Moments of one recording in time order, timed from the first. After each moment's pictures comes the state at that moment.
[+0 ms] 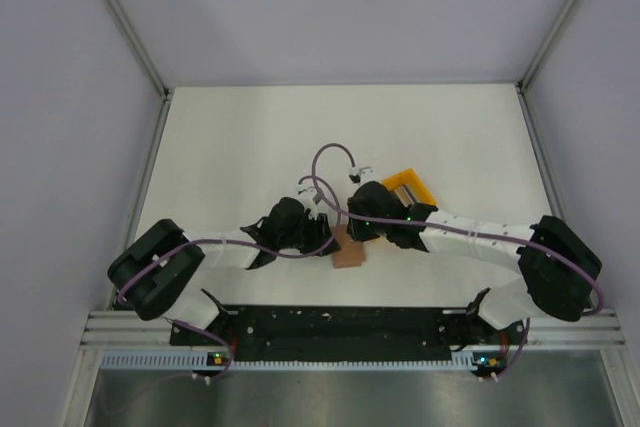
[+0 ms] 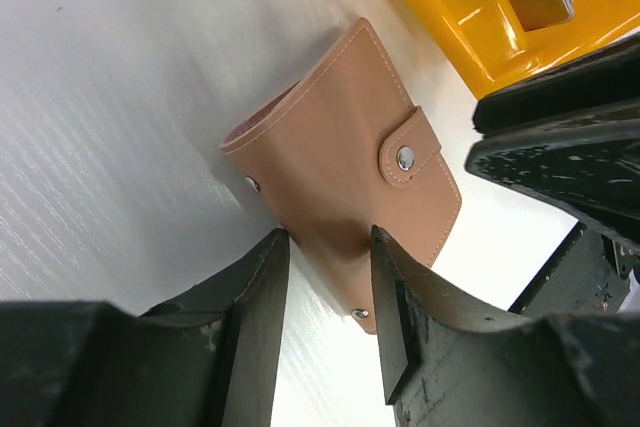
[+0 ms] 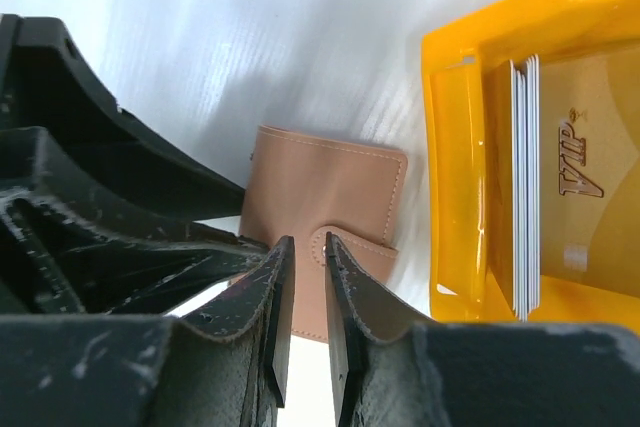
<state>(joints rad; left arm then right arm) -0.75 1.47 0.46 0.36 0.26 -0.62 0.93 1.44 0.81 -0.19 0.16 0.58</state>
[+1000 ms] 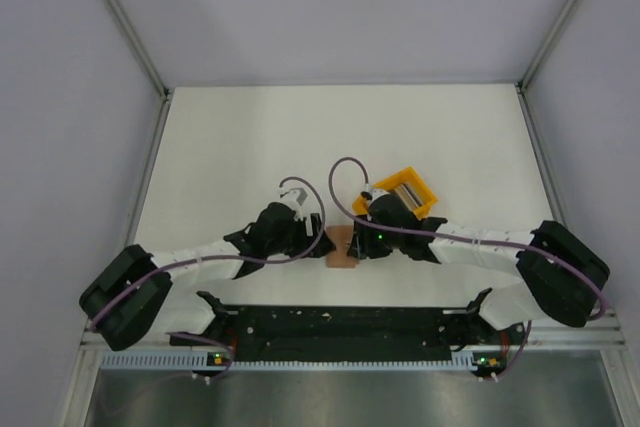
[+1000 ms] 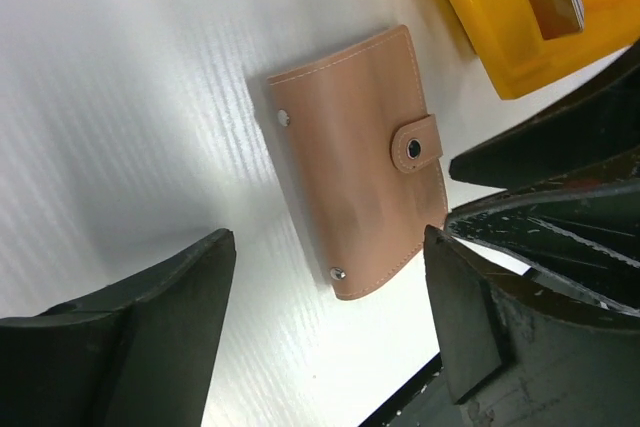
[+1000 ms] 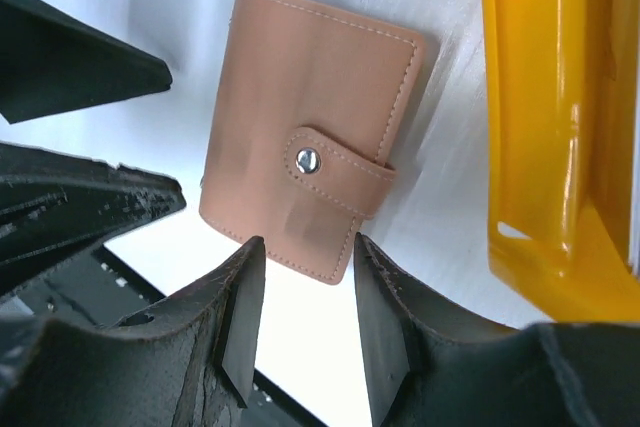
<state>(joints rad) -0.75 1.28 0.40 0.23 0.16 -0.72 0.87 1.40 0.61 -0.05 -0.08 0.69</state>
